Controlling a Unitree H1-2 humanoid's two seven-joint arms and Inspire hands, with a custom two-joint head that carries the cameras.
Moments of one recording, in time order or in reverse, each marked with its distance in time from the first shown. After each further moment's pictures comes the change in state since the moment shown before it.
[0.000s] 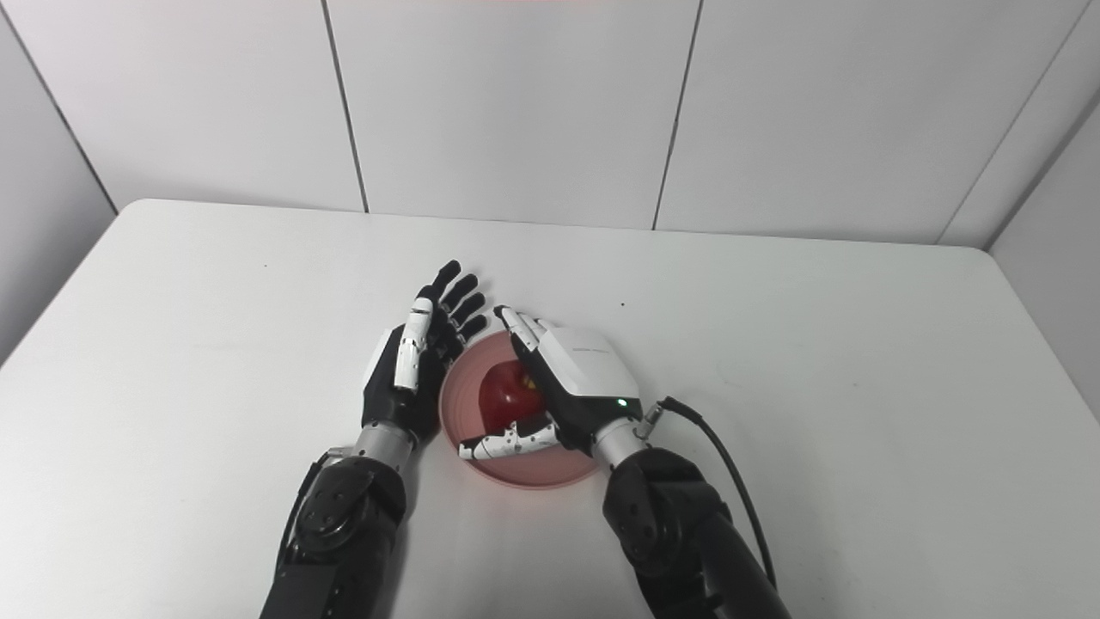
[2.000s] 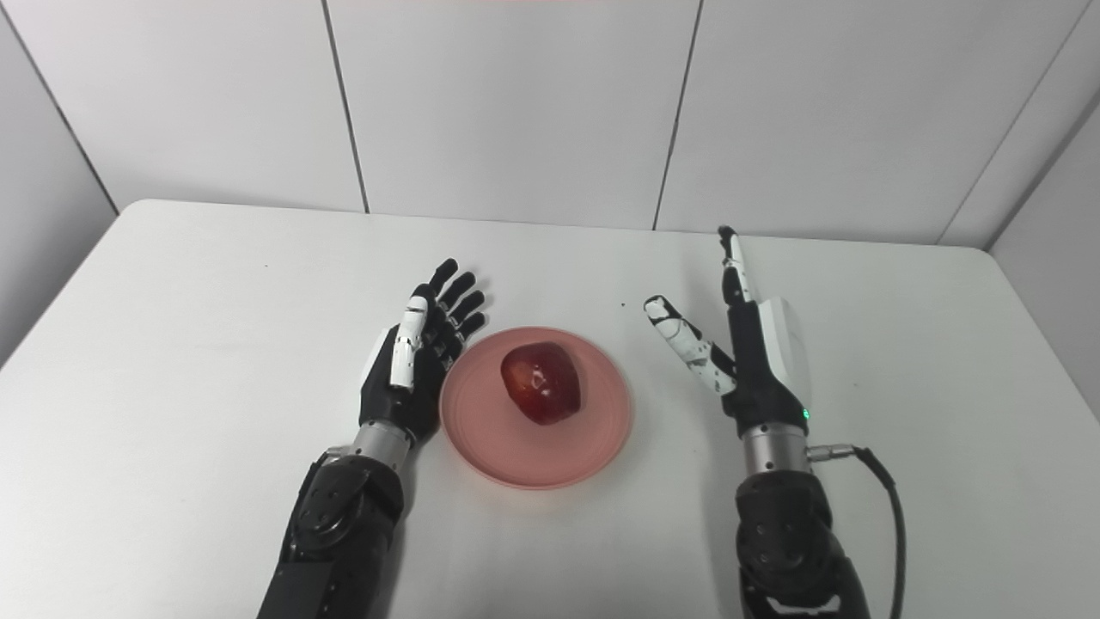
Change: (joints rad) left arm -0.006 0.002 0.014 0.013 -0.036 -0.006 -0.023; right arm 0.148 0.054 -0.428 -0.002 0.478 -0.165 -0.412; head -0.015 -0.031
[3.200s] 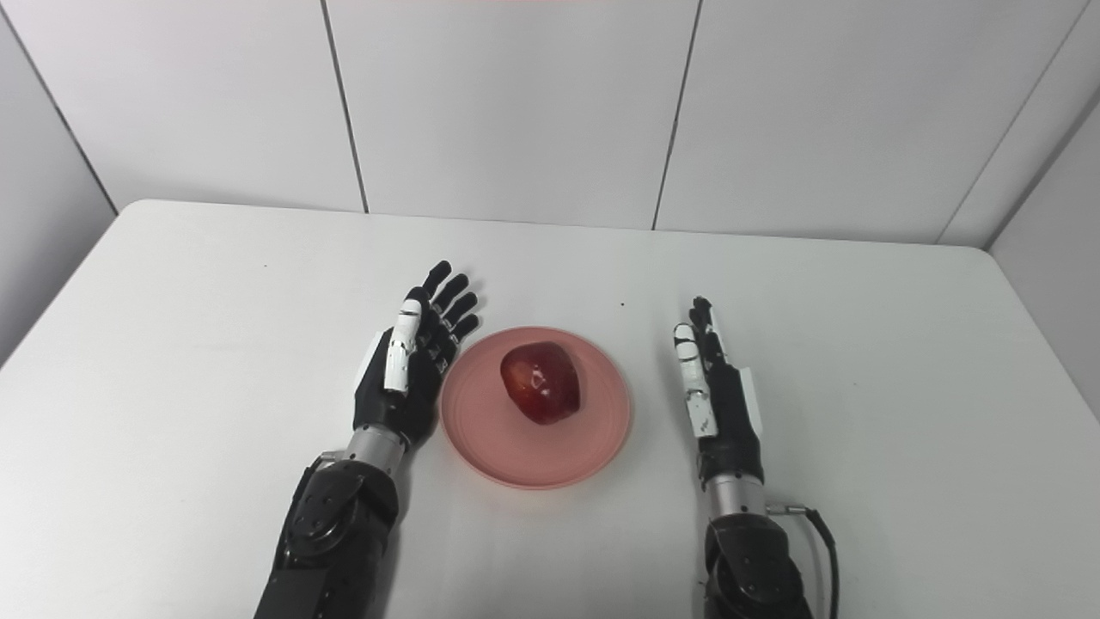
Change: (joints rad) left arm 0.020 0.007 0.000 -0.027 0.000 0.000 0.002; right arm 0.031 0.078 -0.026 0.150 0.344 -0.095 0.022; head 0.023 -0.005
